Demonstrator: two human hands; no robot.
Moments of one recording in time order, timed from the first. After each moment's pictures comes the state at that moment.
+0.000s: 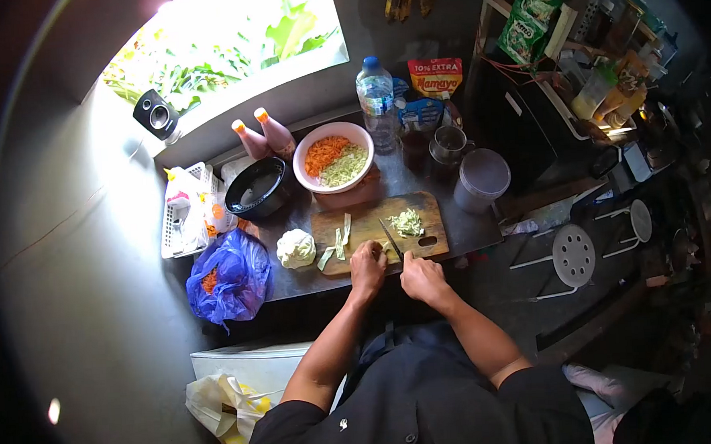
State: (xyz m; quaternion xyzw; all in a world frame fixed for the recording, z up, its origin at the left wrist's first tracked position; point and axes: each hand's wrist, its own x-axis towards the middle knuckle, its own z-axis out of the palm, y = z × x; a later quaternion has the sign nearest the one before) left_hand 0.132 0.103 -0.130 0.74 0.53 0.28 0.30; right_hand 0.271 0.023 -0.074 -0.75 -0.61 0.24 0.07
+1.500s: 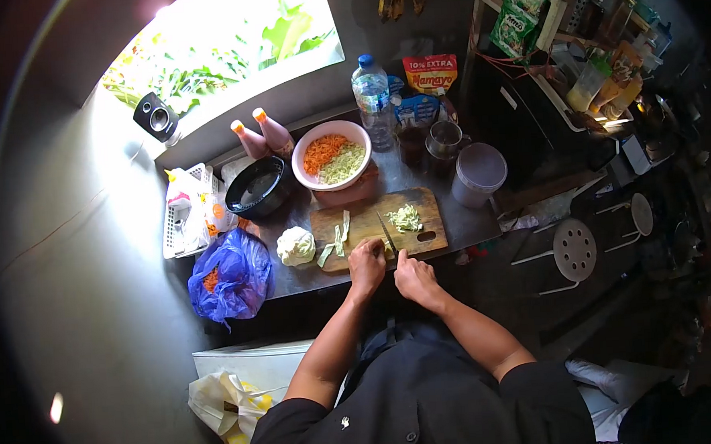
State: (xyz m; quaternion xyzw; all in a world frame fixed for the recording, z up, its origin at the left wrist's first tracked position) left_hand 0.132 0.099 -0.120 0.77 0.50 0.30 0.25; right_hand 0.255 0.020 -0.091 -0.75 -0.58 0.28 0.10
